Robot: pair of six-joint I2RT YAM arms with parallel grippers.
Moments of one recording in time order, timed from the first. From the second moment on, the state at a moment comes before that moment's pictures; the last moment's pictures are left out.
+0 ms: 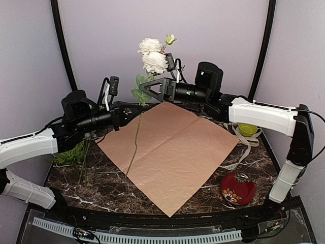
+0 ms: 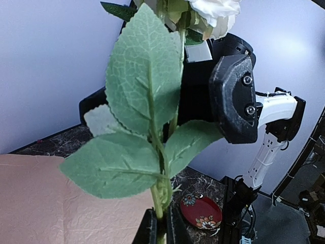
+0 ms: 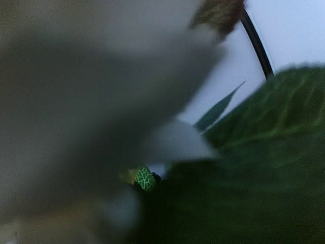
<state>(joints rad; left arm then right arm) -0.71 1.17 0.86 0.35 0.44 -0.35 0.84 1.72 1.48 0.38 -0.63 0.58</state>
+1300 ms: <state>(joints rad) -0.48 1.35 0.98 -0.34 -0.03 -0.42 0.55 2.50 2.35 -0.70 -0.56 0.32</state>
